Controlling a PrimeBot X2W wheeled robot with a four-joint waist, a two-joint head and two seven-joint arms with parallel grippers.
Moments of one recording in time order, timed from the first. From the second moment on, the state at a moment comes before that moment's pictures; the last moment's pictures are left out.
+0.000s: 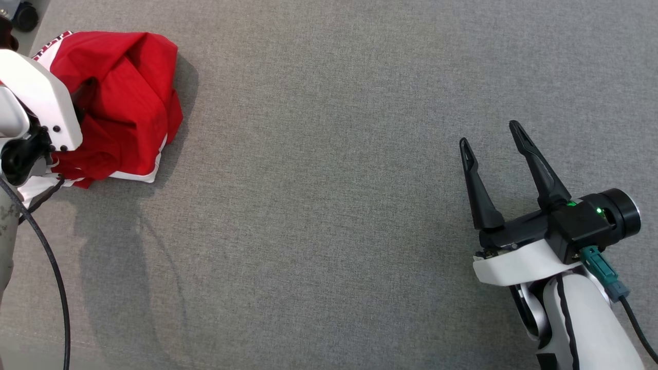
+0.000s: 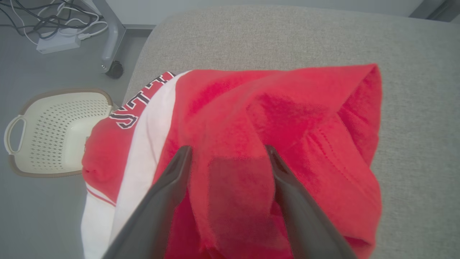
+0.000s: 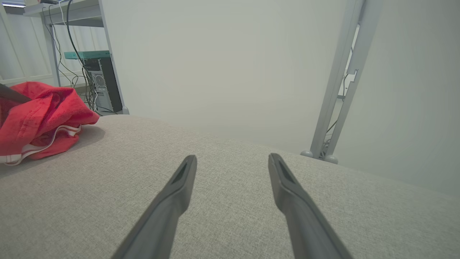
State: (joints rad) left arm -1.01 0.45 -0.40 0.86 -0.67 -0.13 0.47; right arm -0.32 -0.05 0.18 0.09 -0.03 0.13 -0.26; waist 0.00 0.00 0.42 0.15
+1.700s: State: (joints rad) left arm -0.91 0.21 -0.44 0.74 -0.77 -0.13 -0.14; right arm -0.17 -0.05 0.15 0.14 -0.01 0.13 -0.26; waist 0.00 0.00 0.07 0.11
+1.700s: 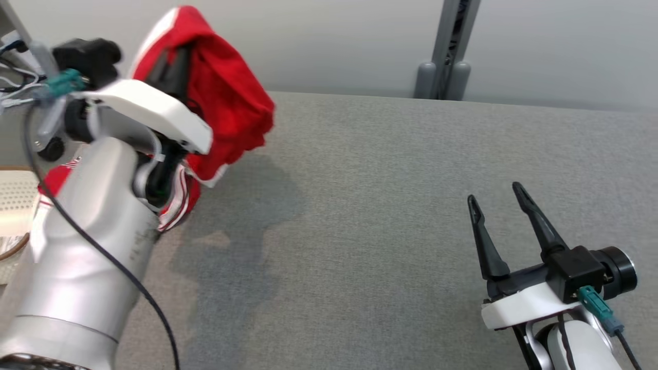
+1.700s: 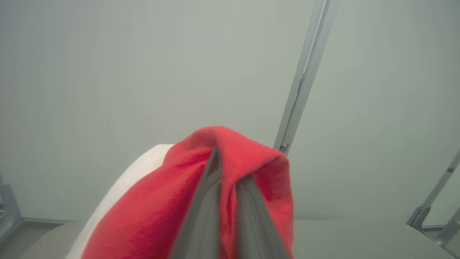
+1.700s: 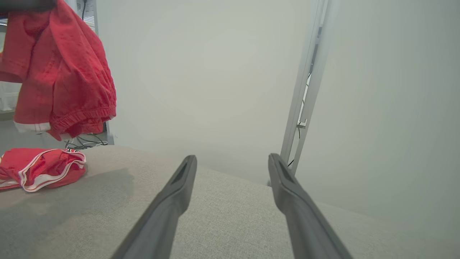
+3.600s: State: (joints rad) left arm -0.93 0.05 -1.01 0.93 -0.83 0.14 -0.26; right arm -0.26 -0.05 0.07 0.08 0.05 0.13 -0.26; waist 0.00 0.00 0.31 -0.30
